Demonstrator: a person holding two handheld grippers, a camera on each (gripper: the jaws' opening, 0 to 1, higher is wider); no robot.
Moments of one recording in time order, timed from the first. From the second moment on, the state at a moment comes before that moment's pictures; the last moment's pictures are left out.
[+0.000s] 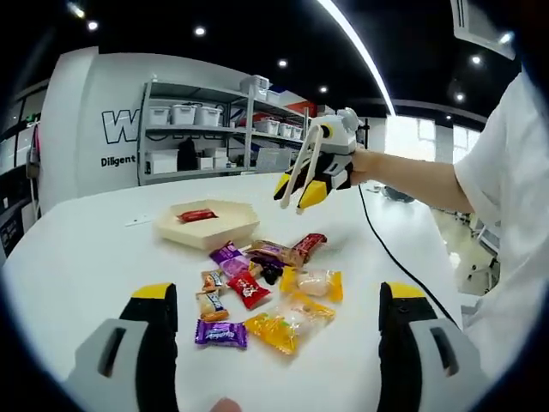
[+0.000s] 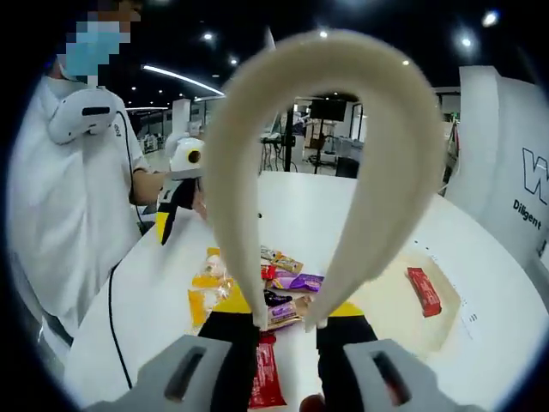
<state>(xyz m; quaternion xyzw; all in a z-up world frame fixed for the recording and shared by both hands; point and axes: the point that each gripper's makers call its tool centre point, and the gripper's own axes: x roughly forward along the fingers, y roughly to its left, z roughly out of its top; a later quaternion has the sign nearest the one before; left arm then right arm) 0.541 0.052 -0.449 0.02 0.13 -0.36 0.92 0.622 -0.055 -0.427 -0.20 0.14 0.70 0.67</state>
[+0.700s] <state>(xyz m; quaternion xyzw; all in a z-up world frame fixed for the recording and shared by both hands) 0.541 0.049 -0.454 0.02 0.14 -0.37 0.92 0.601 -0.072 -0.454 -0.20 0.16 0.72 0.65</state>
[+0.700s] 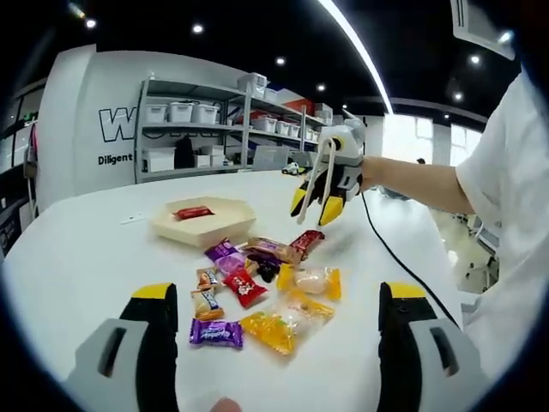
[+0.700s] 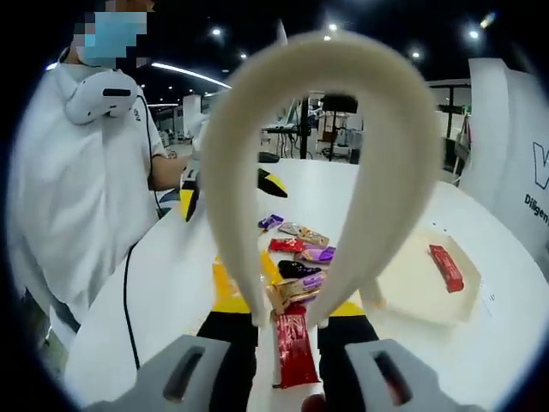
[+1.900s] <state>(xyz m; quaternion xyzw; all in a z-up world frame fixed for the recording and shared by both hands) 0.541 0.047 -0.456 0.02 0.15 -0.37 0.92 0.607 -0.079 -0.477 -0.21 0.17 0.73 0.63</state>
